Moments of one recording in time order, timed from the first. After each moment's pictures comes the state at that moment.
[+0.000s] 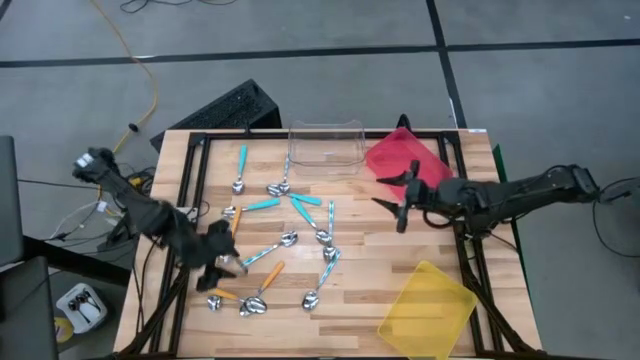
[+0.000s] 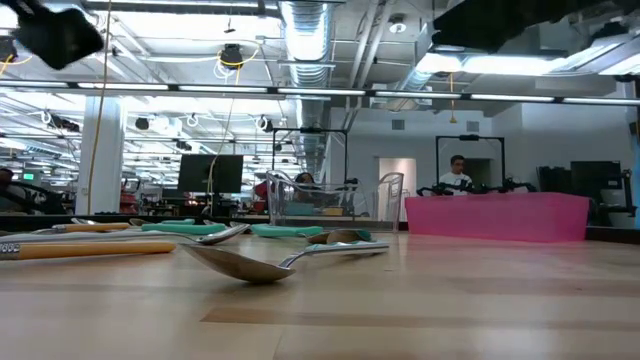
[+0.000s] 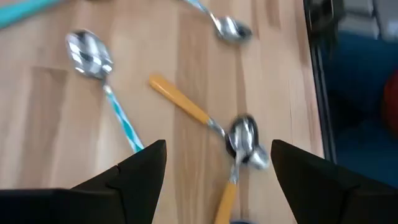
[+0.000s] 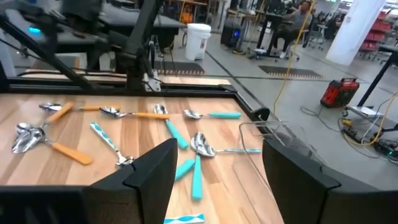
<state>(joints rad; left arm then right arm) -0.66 0.95 0.81 -0.82 -0.19 -0.70 0.14 0.85 0.61 0.06 0.45 -0.08</state>
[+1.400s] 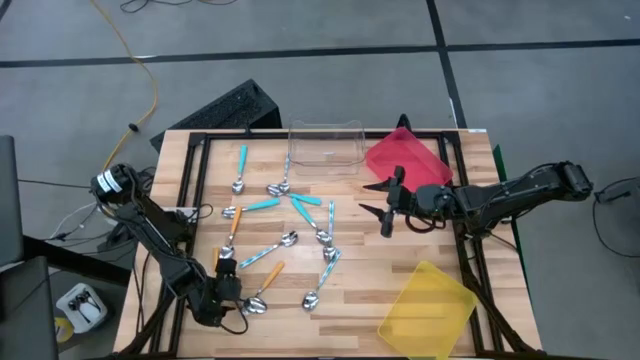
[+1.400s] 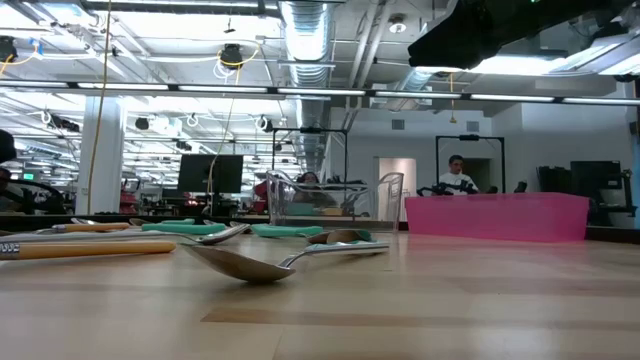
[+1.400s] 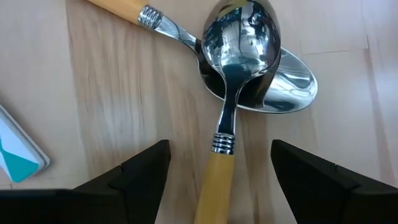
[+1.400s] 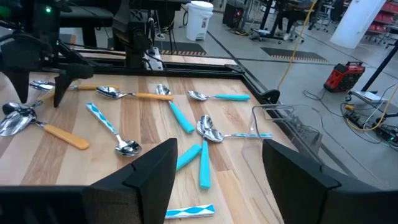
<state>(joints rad) -0.94 1.44 0.59 -0.36 -0.27 -0.82 0.13 1.02 0.62 0.15 0.45 -0.05</state>
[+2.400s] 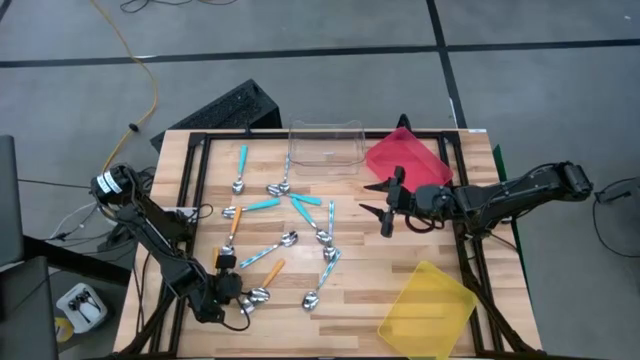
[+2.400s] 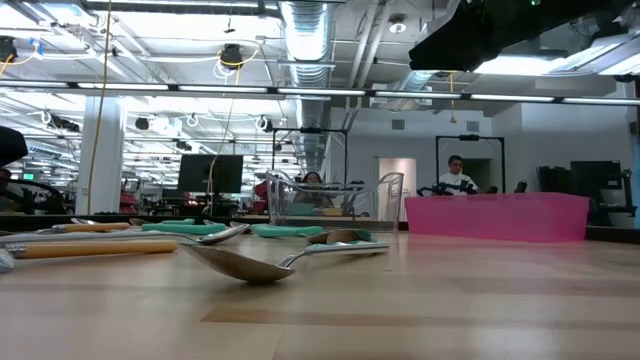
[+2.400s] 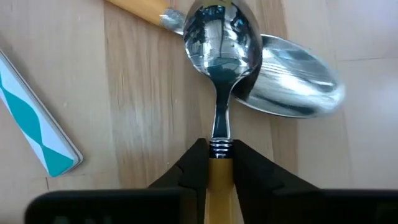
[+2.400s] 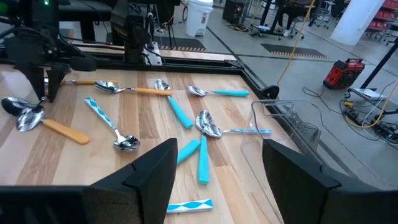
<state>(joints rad) -0.94 1.47 0.59 -0.39 -0.29 -0.86 0.13 1.02 0.62 0.13 0.45 -0.05</state>
